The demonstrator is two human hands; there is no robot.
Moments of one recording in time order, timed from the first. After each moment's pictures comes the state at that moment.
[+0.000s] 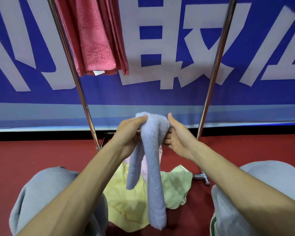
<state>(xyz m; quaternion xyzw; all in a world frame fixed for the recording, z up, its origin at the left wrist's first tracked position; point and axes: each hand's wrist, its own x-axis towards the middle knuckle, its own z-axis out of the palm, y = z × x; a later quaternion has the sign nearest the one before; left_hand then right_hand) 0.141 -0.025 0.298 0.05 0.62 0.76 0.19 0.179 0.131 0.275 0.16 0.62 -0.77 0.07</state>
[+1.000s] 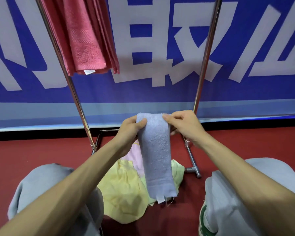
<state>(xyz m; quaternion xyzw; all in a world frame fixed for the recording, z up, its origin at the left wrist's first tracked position) 0.151 -0.006 0.289 0.14 0.68 0.69 0.18 0.203 0.172 0.296 0.05 0.81 -0.56 -0.16</state>
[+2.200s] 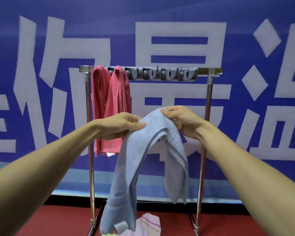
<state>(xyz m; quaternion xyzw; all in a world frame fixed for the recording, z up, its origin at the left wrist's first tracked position) 0.117 -0.061 0.566 0.38 0.76 0.49 0.19 0.182 0.161 0.576 -0.15 0.75 -0.64 -0.05</state>
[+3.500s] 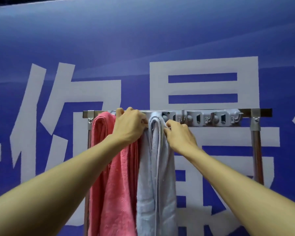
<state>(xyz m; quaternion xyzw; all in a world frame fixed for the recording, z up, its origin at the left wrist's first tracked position) -0.060 -0.027 0.688 0.24 0.83 0.12 -0.50 -0.027 0.130 0.660 -0.01 0.89 -0.21 -0.39</state>
